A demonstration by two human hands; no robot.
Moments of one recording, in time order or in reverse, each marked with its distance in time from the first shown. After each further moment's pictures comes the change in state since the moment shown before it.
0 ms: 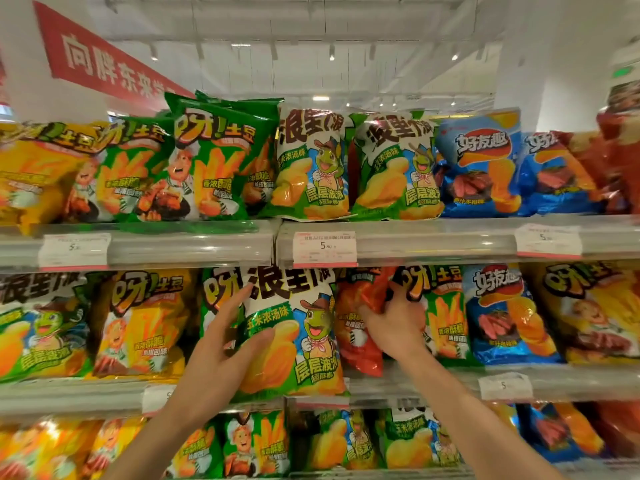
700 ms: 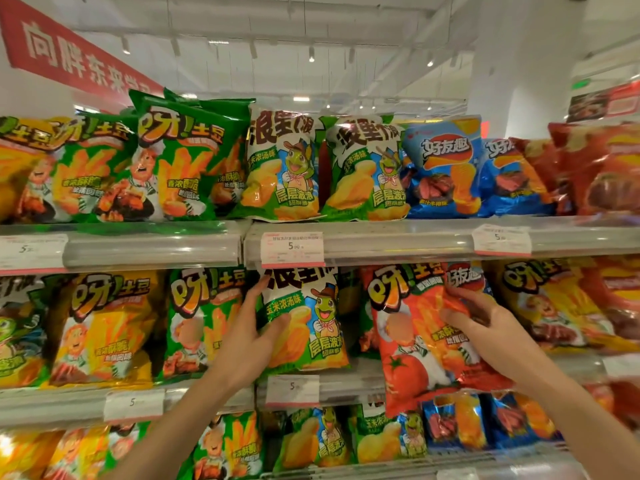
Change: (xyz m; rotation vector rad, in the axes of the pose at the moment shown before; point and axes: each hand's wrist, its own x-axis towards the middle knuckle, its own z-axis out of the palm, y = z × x) left_hand 0.039 0.003 0.068 0.028 -0.081 0.023; right_hand -0.027 0.061 -0.159 0.089 0.001 -0.027
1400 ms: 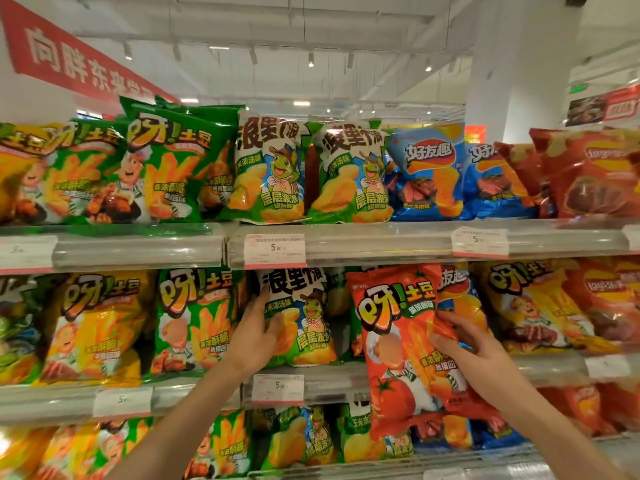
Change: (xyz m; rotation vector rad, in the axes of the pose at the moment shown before) left_hand 0.028 -0.027 0.036 0.206 -0.053 -0.082; right_hand -0.023 0.029 -0.002 0.146 -0.036 0.013
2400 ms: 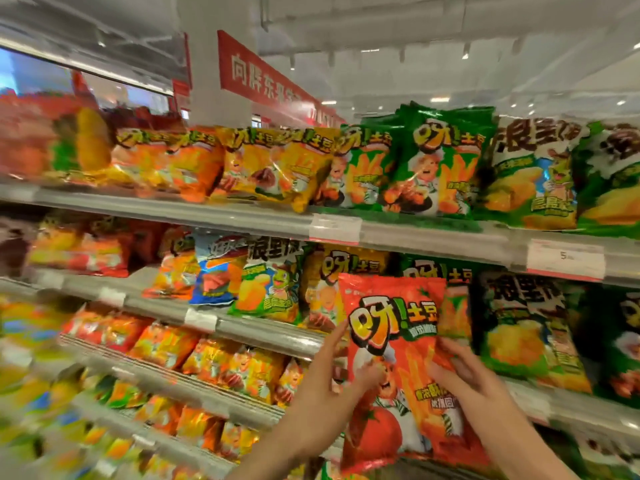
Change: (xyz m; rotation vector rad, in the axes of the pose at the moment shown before) left_hand -0.207 -0.074 -0.223 -0.343 0.091 -0.148; right_hand -0.110 -0.098 0.319 0.294 -0.456 0.027
